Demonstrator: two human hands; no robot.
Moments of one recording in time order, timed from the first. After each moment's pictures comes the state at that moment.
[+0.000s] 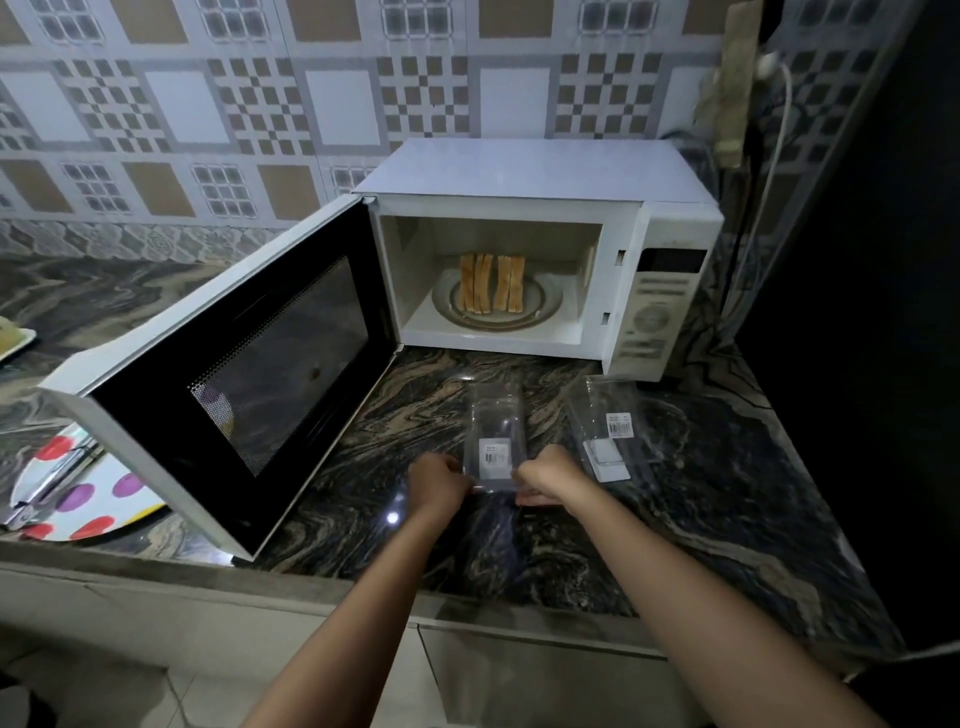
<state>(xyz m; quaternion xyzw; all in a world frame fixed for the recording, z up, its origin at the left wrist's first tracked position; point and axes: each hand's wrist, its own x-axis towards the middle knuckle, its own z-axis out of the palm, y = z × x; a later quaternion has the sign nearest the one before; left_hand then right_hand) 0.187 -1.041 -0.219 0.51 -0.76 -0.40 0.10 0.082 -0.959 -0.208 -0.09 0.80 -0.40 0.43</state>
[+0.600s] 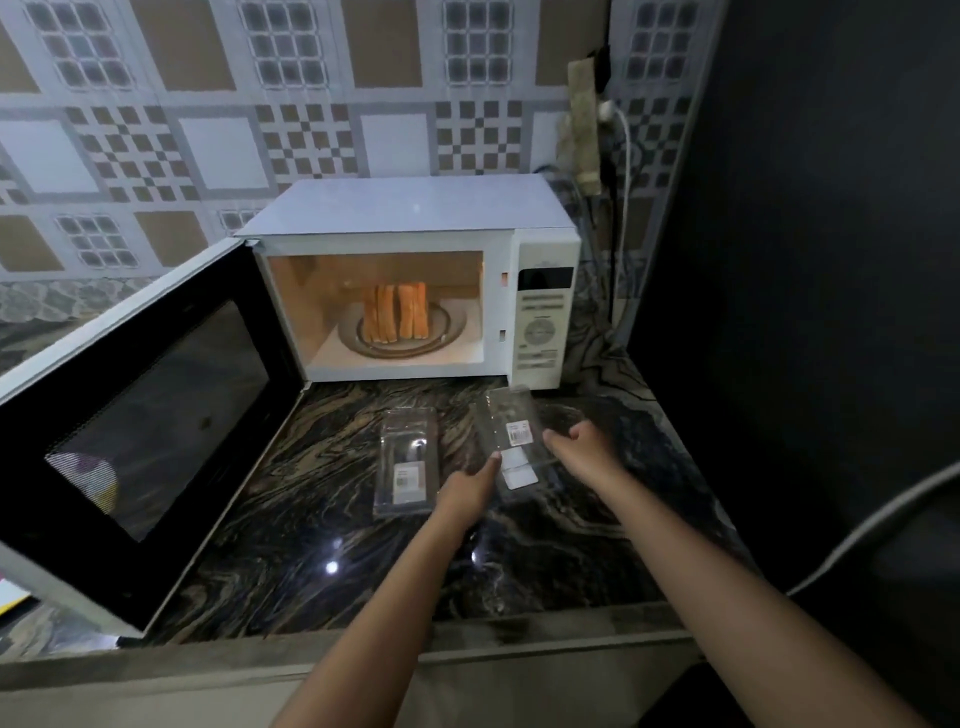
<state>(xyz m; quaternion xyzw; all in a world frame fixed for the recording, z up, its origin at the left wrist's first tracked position) 0.113 -0.960 -0.208 0.41 -0.70 -0.59 0.02 0.006 -0.847 -0.176 -0.11 0.89 -0.40 0.18</state>
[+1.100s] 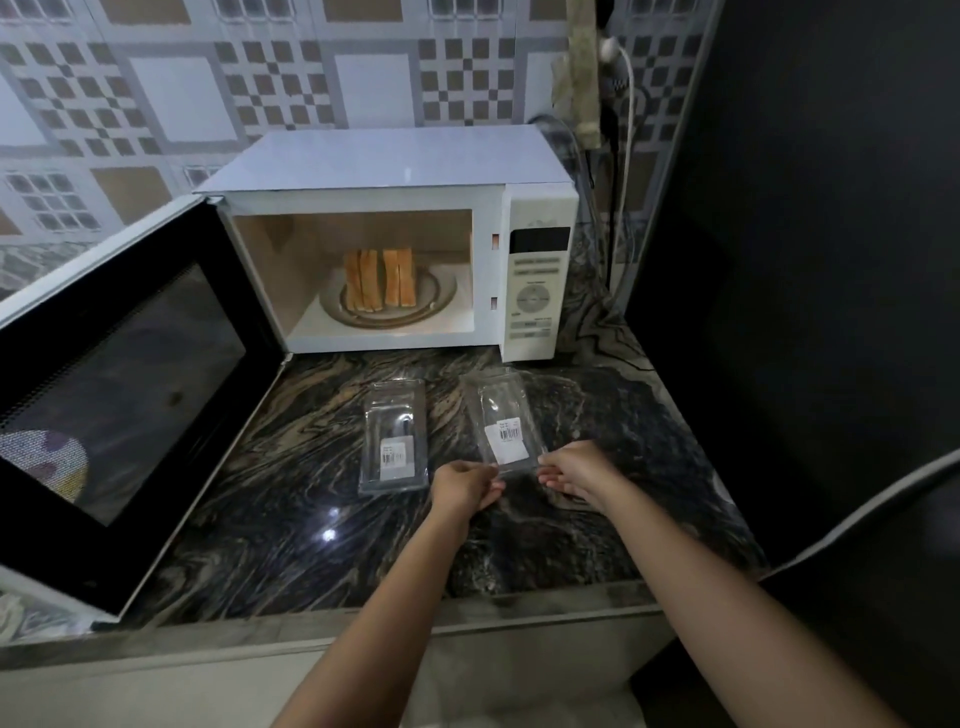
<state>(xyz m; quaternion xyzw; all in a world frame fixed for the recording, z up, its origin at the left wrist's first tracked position) 0.101 -0.948 -0.243 0.42 -0.52 -0.74 0.07 0.005 -0.841 -0.226 0.03 0.78 -0.51 0.36</state>
